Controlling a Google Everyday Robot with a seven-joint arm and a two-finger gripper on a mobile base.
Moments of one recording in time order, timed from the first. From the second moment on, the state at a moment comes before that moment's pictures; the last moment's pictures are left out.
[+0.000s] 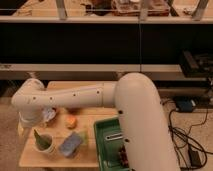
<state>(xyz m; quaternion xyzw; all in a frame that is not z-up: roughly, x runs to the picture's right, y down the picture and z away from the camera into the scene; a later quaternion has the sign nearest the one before) -0.360 0.188 0.693 -0.04 -0.41 -0.79 0.46</state>
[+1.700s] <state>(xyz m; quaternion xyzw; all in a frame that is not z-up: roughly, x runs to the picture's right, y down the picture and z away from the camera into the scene) -0.346 0.186 0.686 -0.03 -0.39 -0.79 0.48</state>
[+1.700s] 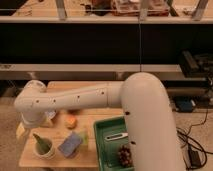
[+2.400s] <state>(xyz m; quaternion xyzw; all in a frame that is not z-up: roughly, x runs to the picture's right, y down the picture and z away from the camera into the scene) -0.351 0.210 0.700 -0.03 -0.40 -0.79 0.46</state>
